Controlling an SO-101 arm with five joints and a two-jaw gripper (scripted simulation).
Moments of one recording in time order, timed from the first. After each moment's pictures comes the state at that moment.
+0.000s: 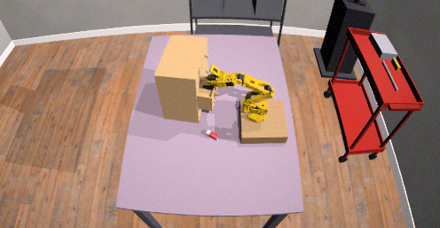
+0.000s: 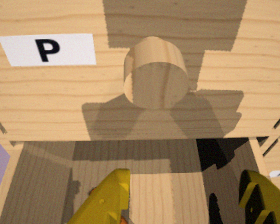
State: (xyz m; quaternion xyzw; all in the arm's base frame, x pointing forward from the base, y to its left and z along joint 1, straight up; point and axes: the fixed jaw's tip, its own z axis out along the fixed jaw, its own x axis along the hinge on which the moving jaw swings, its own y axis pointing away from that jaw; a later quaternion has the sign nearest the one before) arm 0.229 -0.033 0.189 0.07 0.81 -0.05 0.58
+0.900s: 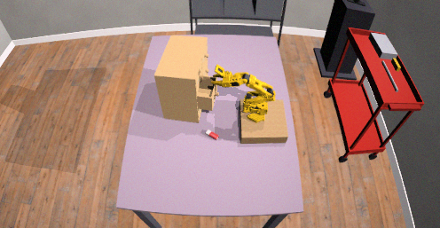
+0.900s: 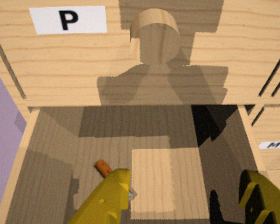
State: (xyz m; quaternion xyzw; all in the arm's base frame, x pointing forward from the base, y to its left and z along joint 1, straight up) arm 0.205 -0.029 0.192 0.07 0.82 -0.05 0.57
